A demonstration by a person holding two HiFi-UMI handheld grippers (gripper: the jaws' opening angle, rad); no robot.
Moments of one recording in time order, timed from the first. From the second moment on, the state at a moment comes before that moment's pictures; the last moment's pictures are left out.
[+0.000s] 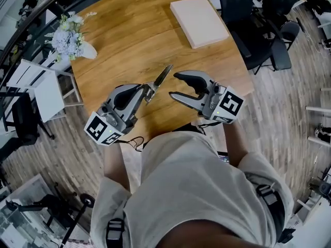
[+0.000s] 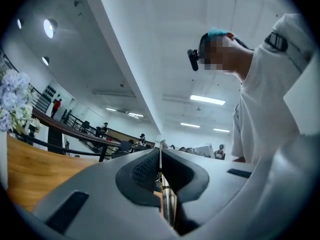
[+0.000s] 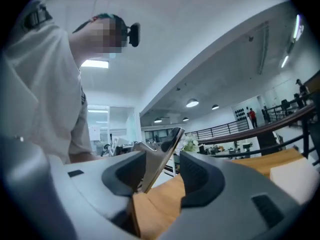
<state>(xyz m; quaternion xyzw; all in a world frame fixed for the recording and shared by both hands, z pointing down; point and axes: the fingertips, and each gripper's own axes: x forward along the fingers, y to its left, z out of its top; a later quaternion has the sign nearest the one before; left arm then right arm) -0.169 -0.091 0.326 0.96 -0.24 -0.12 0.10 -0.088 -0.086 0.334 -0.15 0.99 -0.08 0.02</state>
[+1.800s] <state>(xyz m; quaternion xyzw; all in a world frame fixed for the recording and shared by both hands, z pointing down) 0.012 -0.117 0.427 0.97 -0.15 0.00 0.20 0.087 -0.080 0.405 -0.36 0.93 -0.07 -0.07</state>
